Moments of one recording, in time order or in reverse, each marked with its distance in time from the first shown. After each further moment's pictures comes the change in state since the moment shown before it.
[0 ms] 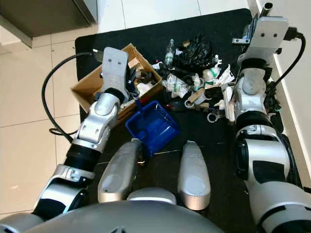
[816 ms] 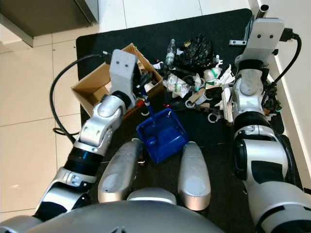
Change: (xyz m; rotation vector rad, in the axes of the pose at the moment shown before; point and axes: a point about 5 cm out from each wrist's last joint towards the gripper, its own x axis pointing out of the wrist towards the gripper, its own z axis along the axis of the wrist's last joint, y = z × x) left arm -0.008 -0.015 0.003 -0.057 0.036 -0.162; right arm -0.003 0.007 -0.003 0.002 0.018 0.018
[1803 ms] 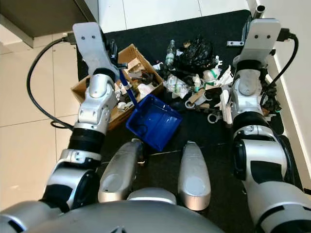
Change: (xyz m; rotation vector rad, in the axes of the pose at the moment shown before) left arm 0.018 0.037 0.027 -0.175 -0.151 0.375; right arm 0.000 0.000 -0.001 -0.005 0.007 0.015
